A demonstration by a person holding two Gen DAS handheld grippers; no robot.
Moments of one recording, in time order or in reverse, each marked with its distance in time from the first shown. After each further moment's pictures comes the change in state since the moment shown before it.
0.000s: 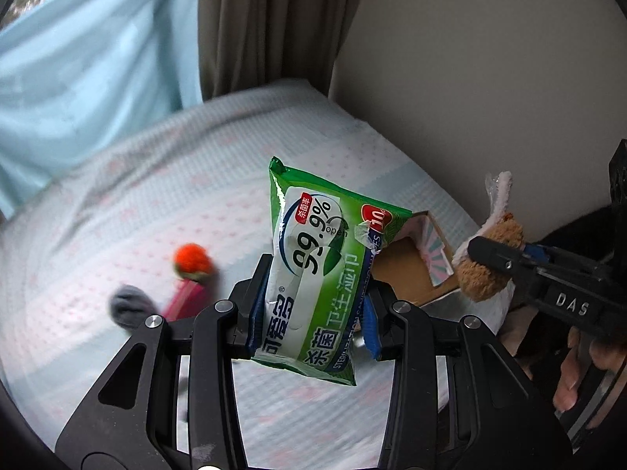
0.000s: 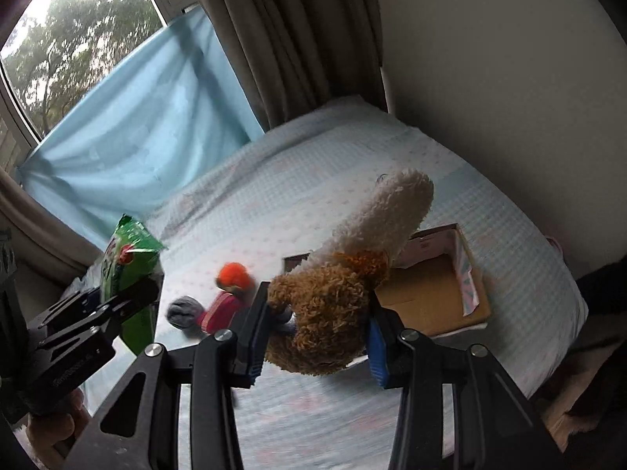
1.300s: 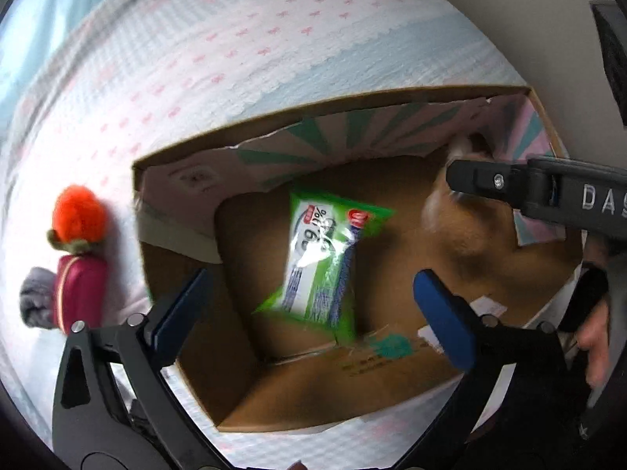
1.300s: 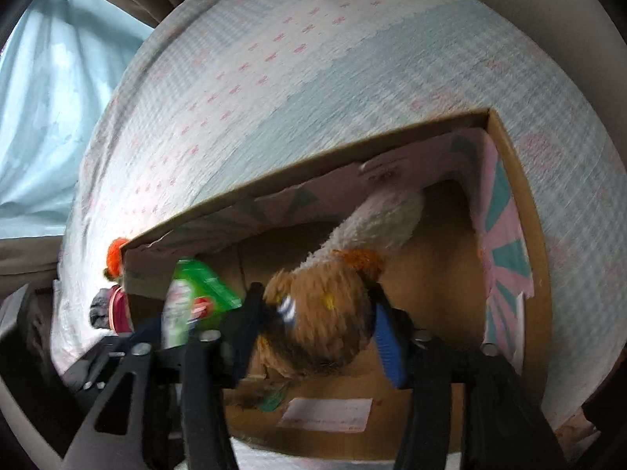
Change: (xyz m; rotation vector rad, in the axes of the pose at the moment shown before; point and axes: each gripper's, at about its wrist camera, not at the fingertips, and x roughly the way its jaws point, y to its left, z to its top) left arm 0.280 -0.046 -0.036 0.067 0.464 0.082; right arm 0.242 -0.138 0.015 0.186 0.447 -0.031
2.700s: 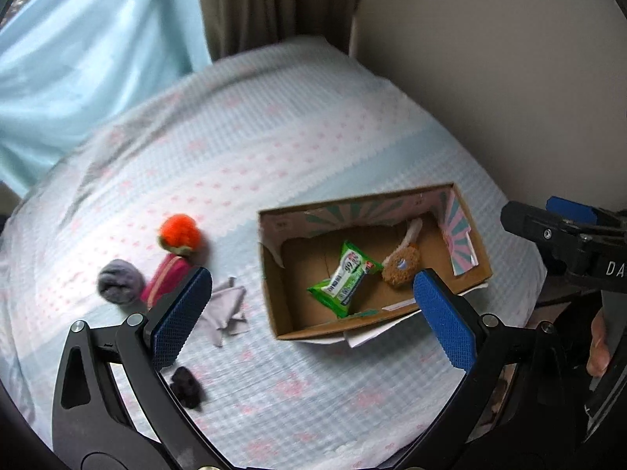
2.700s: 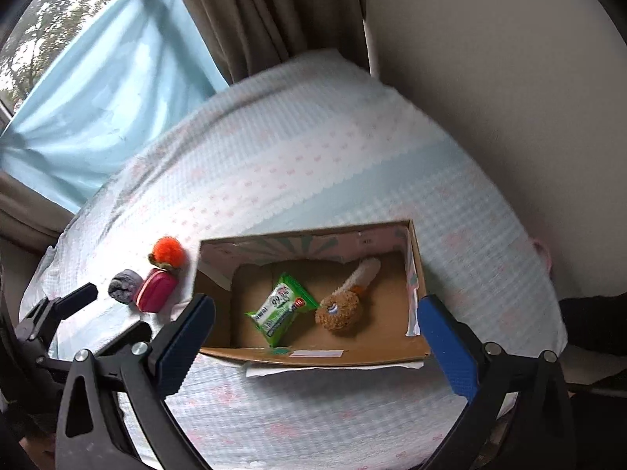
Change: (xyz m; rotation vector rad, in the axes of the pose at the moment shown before) left arm -0.217 0.022 -0.072 -0.105 -0.357 0.056; right arm -0.194 0.053 -0.086 -0.234 -0.335 -0.048
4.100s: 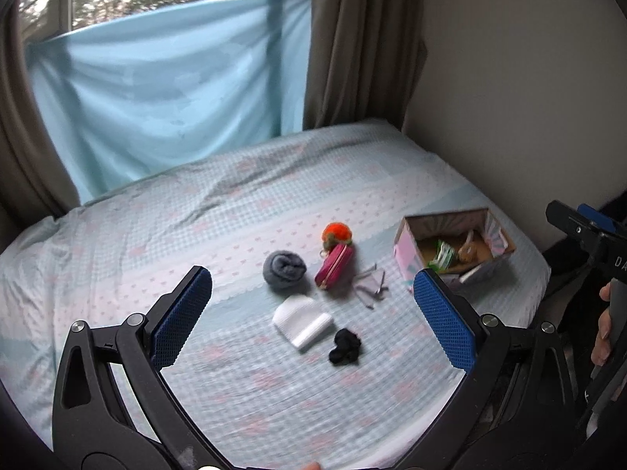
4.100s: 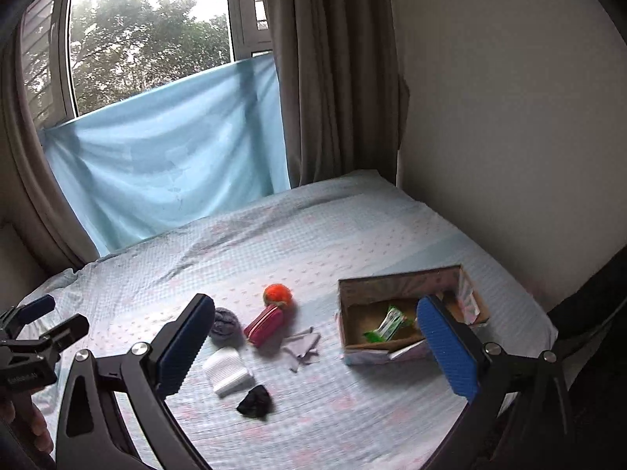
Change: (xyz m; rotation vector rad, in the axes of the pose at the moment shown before) left arm -0.220 0.299 -0.164 -0.038 -0.288 0.002; right arm -0.135 0.285 -0.156 -0.059 -0.435 -0.104
